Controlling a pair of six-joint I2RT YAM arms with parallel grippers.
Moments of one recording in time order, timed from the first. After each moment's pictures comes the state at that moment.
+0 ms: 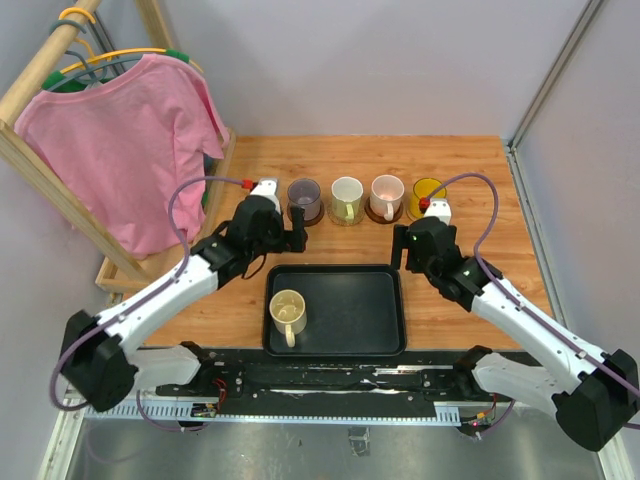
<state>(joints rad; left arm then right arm) -0.60 1.25 0.92 -0.26 -0.23 -0.45 0.62 1.00 0.78 -0.49 0.42 0.42</state>
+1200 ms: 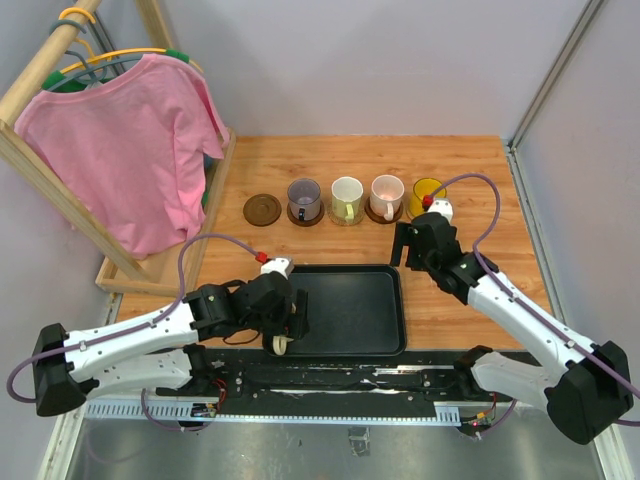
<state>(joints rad) -1.10 0.93 0.70 -0.72 -0.21 -0.84 0.55 1.06 0.77 -0.45 0.35 0.46</state>
